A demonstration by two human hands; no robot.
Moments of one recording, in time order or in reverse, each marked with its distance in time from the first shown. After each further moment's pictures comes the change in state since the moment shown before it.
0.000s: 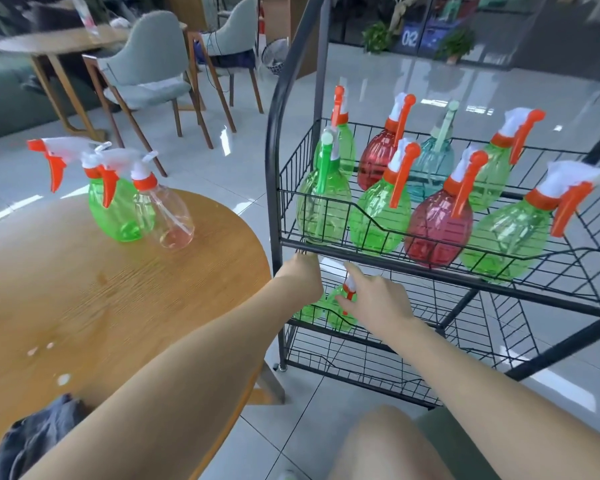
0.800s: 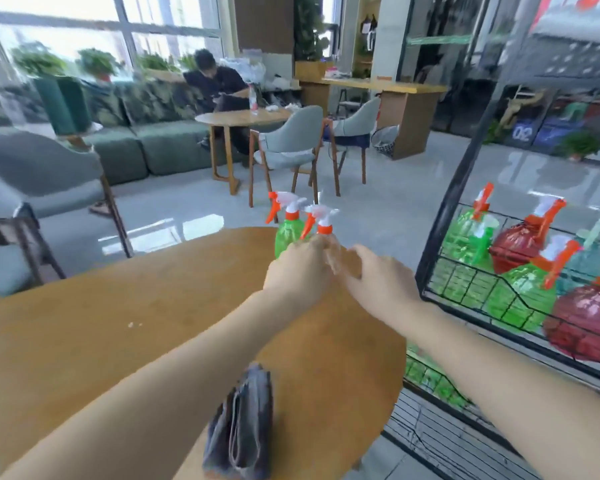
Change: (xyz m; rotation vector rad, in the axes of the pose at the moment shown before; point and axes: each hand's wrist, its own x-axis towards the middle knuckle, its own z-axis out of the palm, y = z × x) left_hand -0.173 -0.166 -0.149 -0.206 0.600 0.021; right_hand 0.003 -0.233 -0.128 0.236 0.236 -0.326
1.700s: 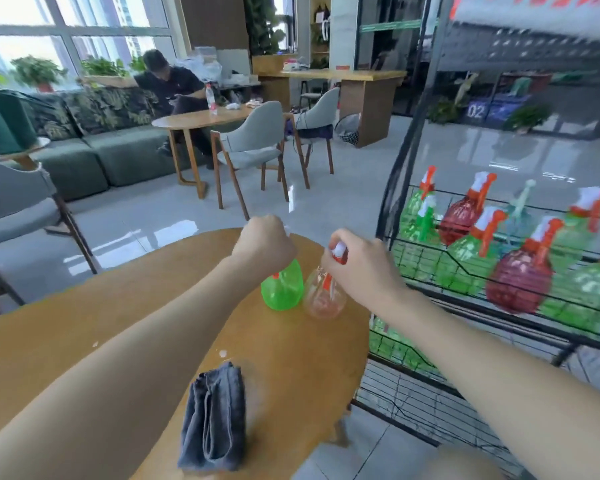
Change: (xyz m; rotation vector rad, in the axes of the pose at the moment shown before) left_hand 0.029 0.033 -0.021 0.077 -0.078 -0.157; right_hand -0.033 0.021 -0.035 0.300 0.160 0.042
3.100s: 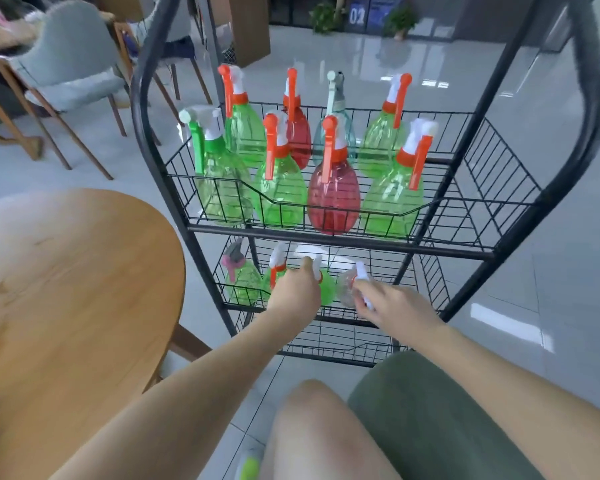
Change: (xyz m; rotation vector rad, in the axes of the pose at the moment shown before) left_hand -0.081 0.195 0.318 -0.035 -0.446 0.325; right_hand -0.199 0.336 -0.087 -0.632 -0.038 -0.232
